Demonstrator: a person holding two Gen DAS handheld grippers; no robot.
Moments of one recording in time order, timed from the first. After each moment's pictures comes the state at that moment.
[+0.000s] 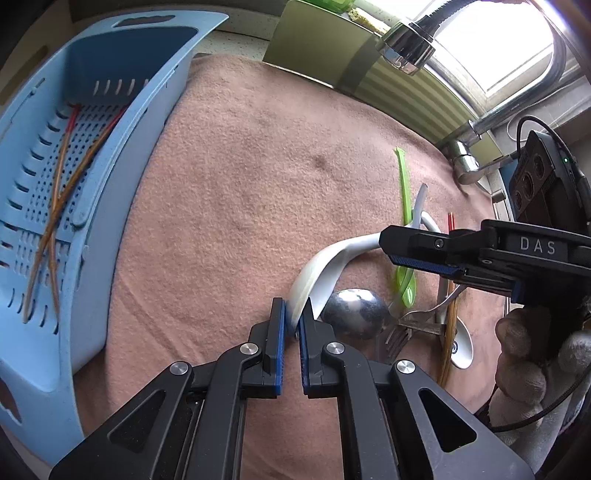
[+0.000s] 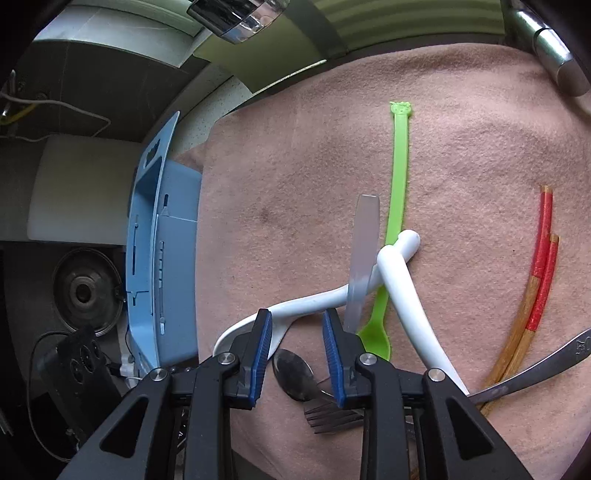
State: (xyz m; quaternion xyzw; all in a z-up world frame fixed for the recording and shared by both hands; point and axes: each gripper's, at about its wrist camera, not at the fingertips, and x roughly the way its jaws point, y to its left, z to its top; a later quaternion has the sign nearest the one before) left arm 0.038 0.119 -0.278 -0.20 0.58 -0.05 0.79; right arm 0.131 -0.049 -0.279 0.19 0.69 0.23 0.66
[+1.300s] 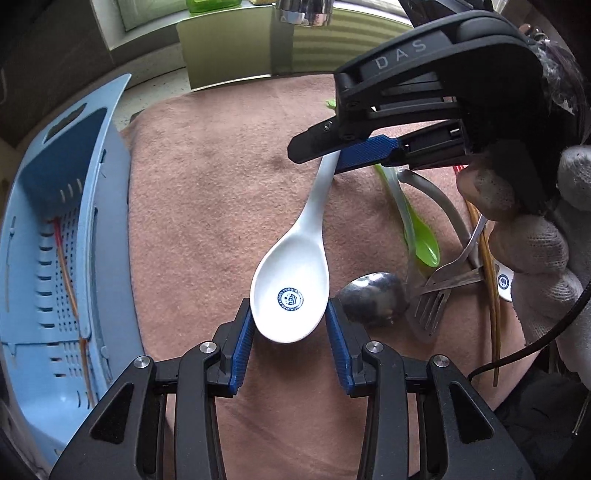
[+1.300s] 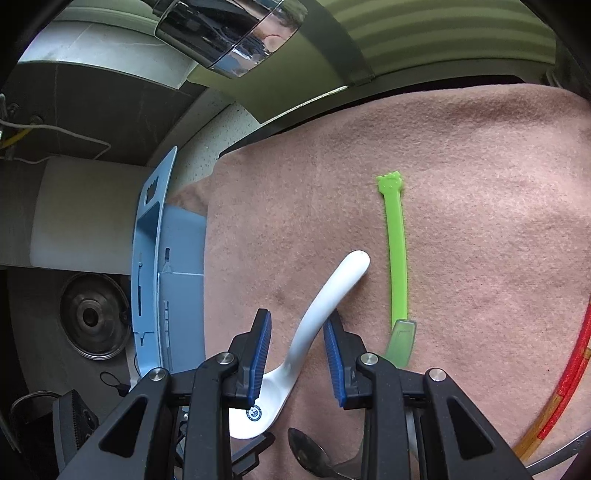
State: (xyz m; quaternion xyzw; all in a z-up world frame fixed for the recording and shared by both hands) left arm 0.054 0.083 -0.270 0.03 0.59 -0.11 0.80; right arm 0.176 -0.029 -0.289 0.21 0.67 0.26 0.67
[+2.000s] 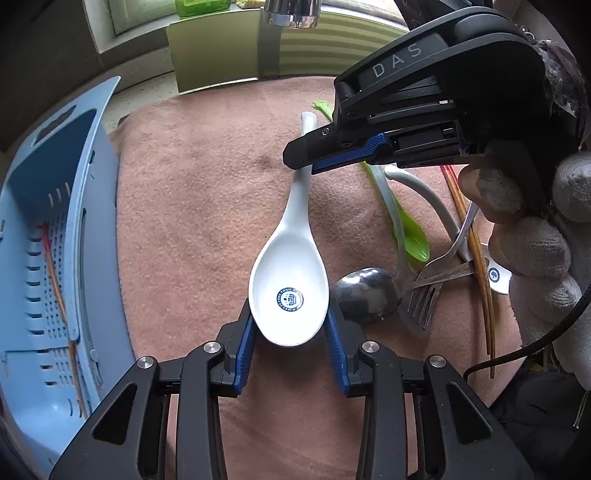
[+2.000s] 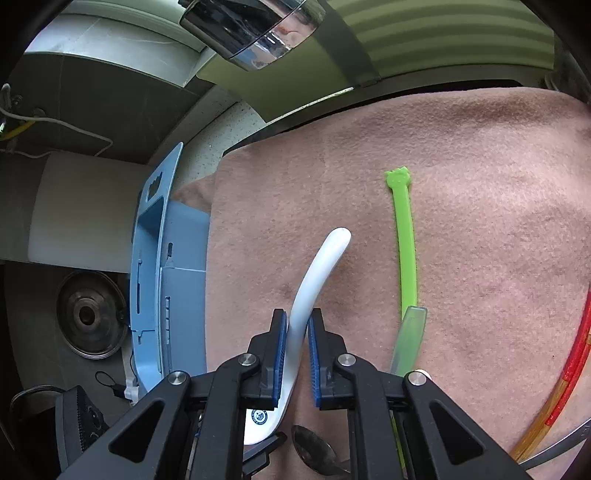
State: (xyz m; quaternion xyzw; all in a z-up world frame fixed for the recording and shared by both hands) left arm 0.052 0.089 -0.273 0.02 0.58 -0.13 0.80; right arm 0.167 -0.025 -0.284 0.21 0.66 0.25 0.68
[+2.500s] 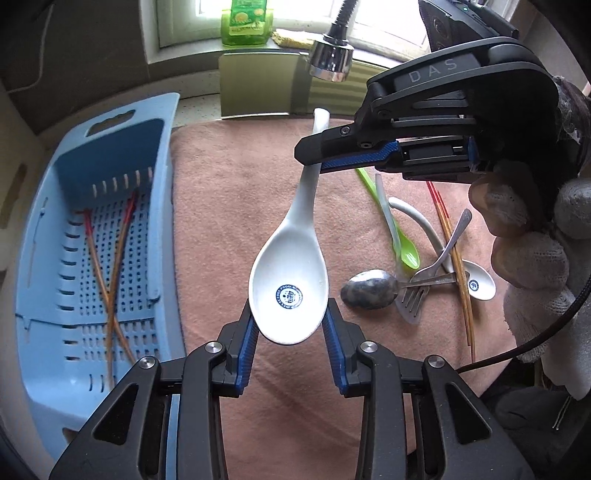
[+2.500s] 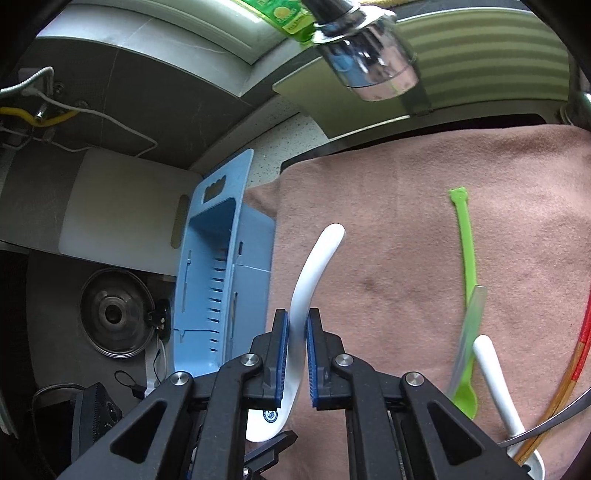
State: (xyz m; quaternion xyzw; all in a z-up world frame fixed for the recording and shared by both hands) left arm 0.014 0.132 -0.230 -0.03 0.54 -0.11 0.84; right arm 0.150 -0.001 -0.234 0.23 0.62 0.29 0.69
